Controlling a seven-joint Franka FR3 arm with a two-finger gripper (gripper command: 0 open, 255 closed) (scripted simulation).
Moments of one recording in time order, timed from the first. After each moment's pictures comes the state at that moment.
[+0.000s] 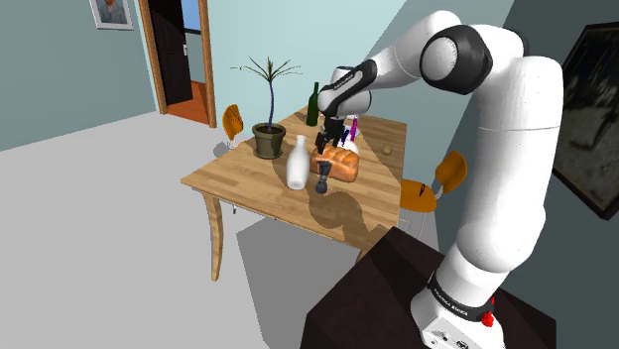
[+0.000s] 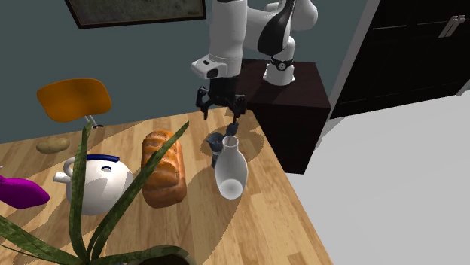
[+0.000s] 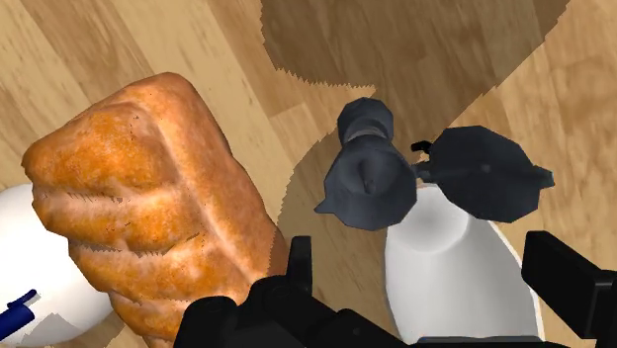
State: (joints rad) arm -0.11 0.33 -0.26 -1.92 0.05 2.40 -0.36
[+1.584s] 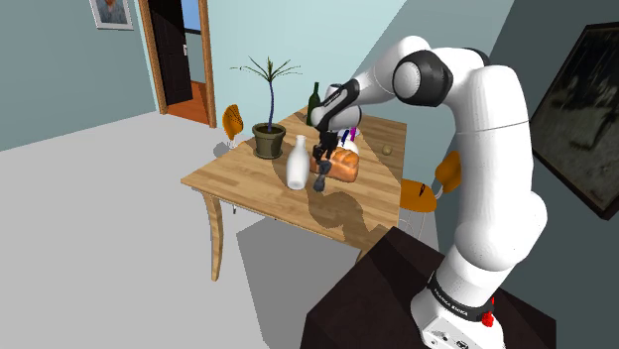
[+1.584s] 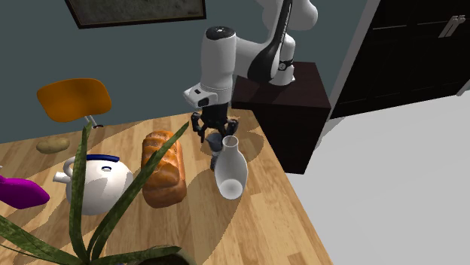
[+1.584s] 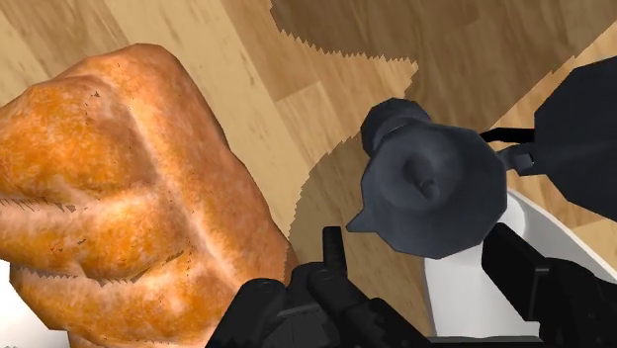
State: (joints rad) arm -0.16 0.53 -0.24 -1.80 0.10 2.47 -0.40
